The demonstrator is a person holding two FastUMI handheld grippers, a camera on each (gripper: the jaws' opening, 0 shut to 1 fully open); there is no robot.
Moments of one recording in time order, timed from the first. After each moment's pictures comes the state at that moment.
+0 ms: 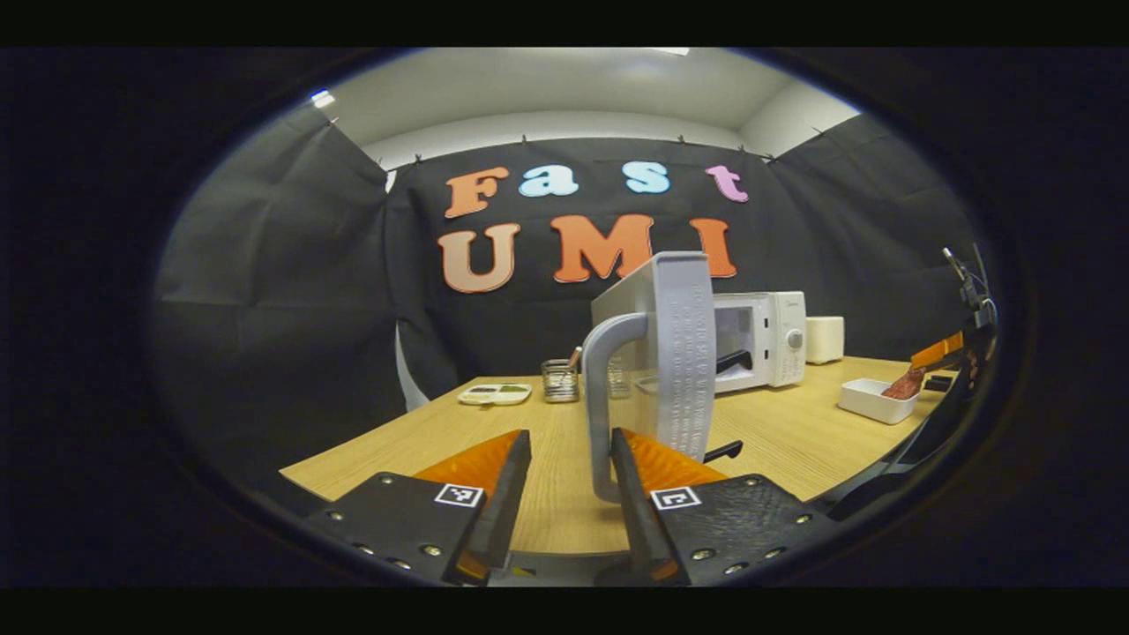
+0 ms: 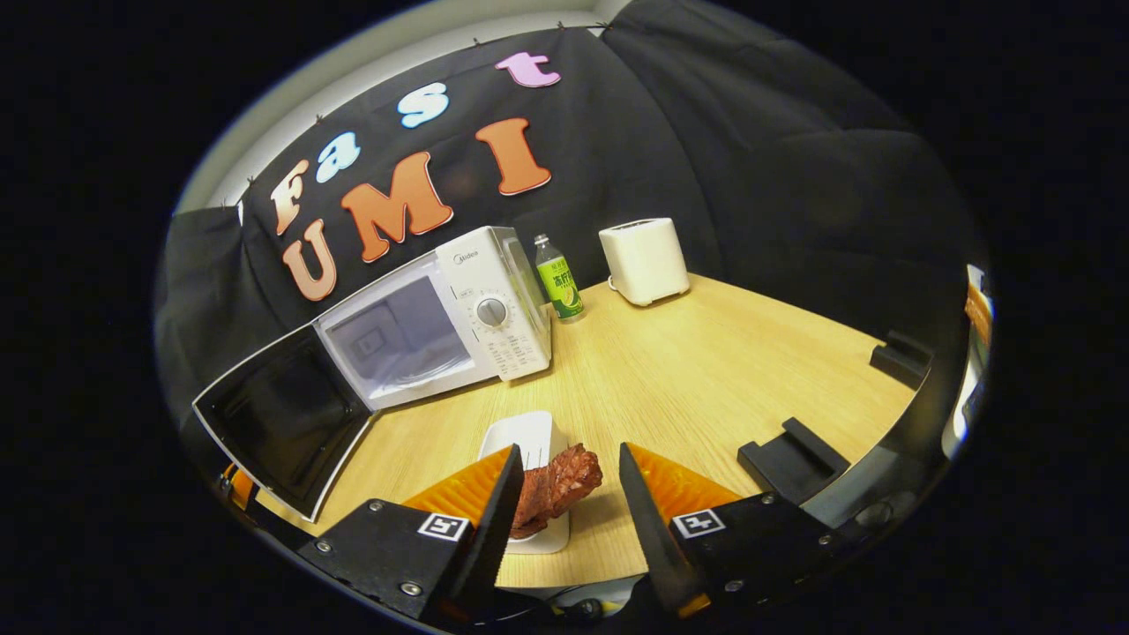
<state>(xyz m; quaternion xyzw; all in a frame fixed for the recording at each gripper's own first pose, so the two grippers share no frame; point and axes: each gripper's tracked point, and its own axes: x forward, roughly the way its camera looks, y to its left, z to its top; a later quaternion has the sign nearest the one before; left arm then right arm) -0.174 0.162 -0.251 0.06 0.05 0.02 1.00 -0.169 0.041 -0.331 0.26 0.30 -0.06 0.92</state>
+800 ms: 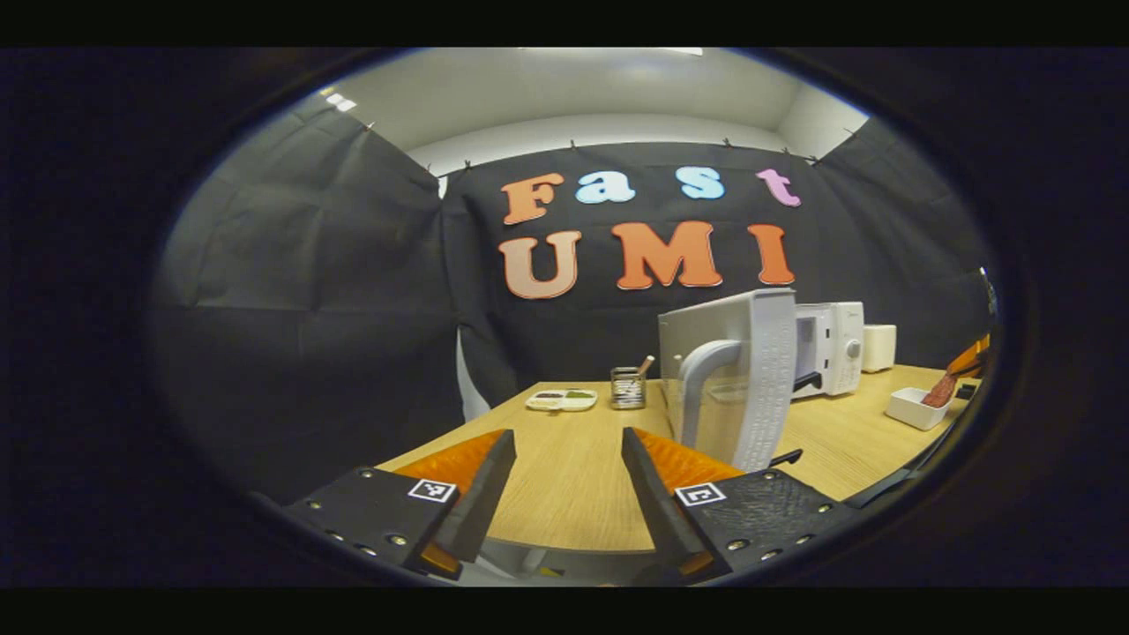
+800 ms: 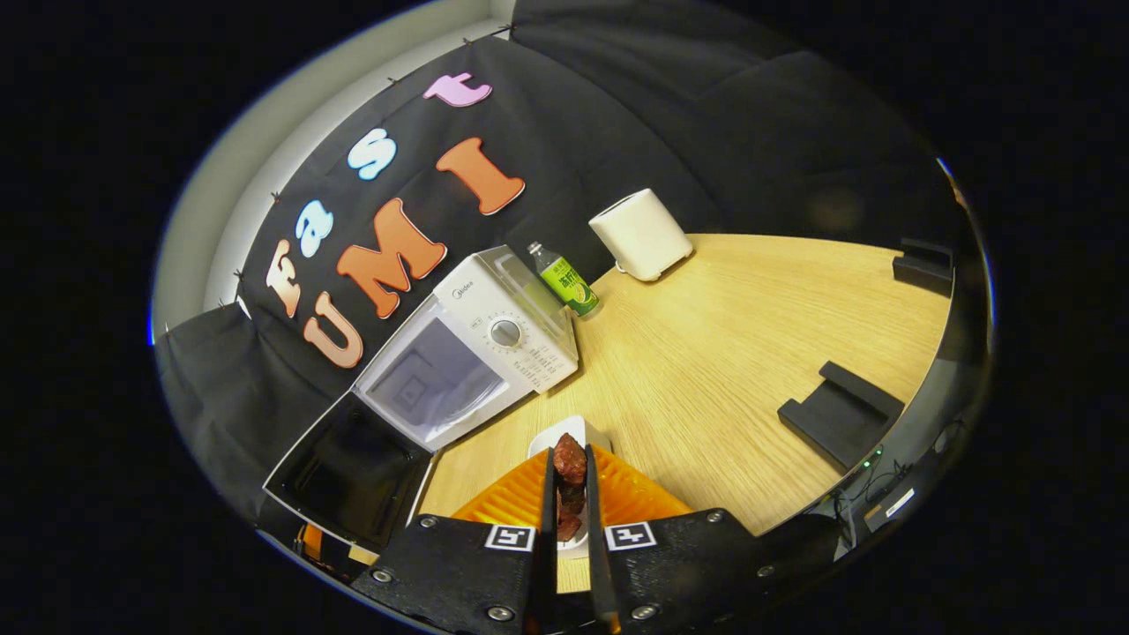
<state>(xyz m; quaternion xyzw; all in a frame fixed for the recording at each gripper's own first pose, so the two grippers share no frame) -0.189 0.231 -0.222 0.07 0.05 0.12 0.99 -0.151 0.051 -0.320 0.37 0.27 -0.05 0.89</state>
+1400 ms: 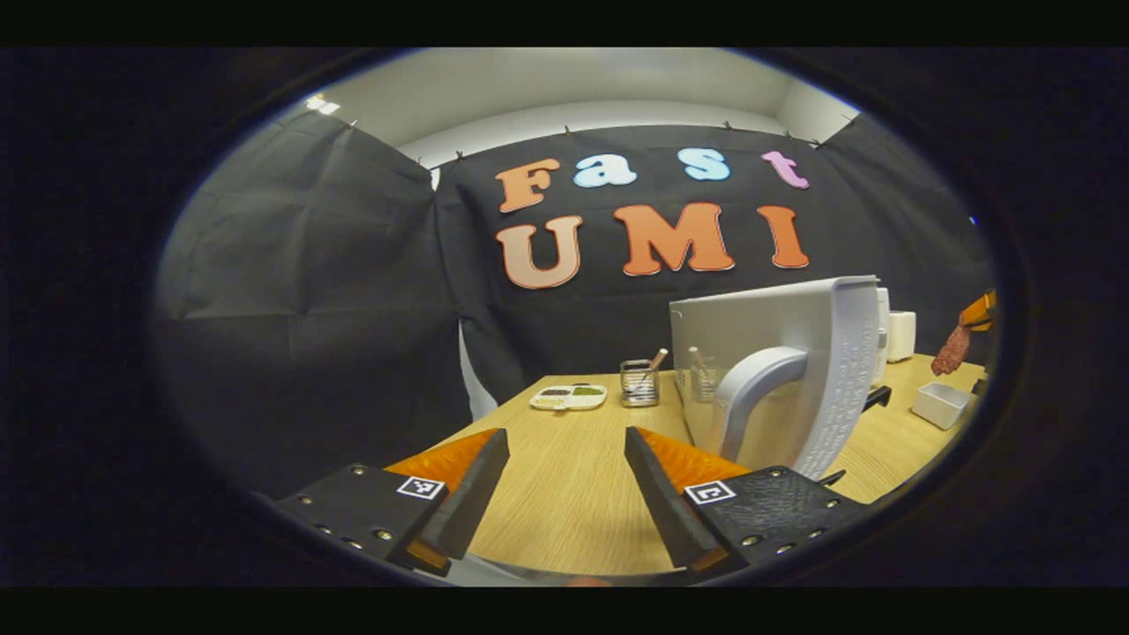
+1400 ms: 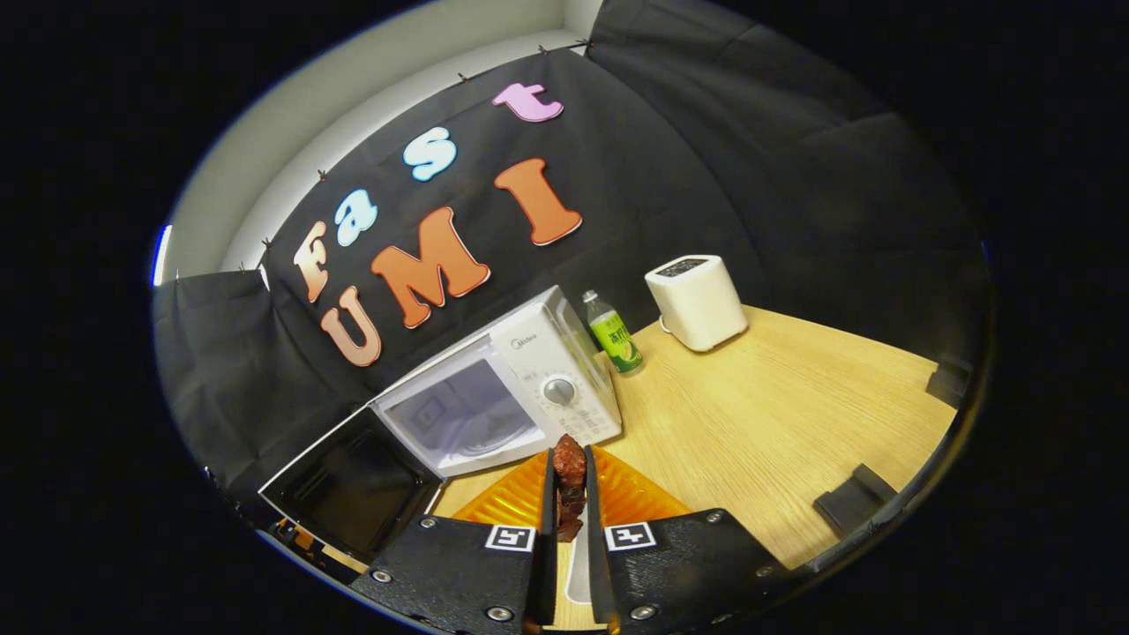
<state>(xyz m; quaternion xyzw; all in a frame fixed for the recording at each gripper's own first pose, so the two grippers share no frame) -0.140 0.234 -0.227 0.08 0.08 0.12 0.99 -0.077 0.064 -0.250 0.31 0.20 -0.01 0.93</state>
